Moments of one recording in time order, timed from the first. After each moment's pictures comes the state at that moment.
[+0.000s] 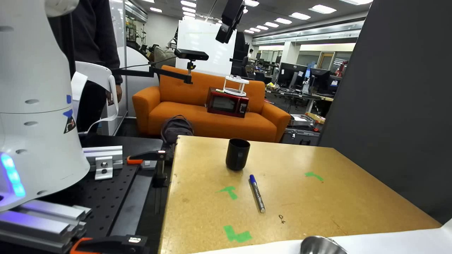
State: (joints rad) arm 0.10 -0.45 0.17 -2.41 0.27 1.75 0.40
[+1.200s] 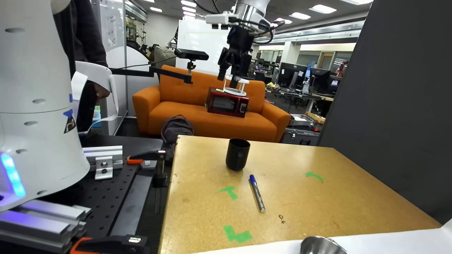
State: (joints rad) arm 0.24 -0.13 0.28 -2.42 0.15 2.18 0.09
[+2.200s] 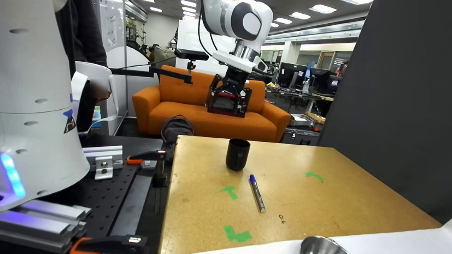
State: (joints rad) arm 0.28 0.20 0.30 -2.29 0.04 2.29 -0.39
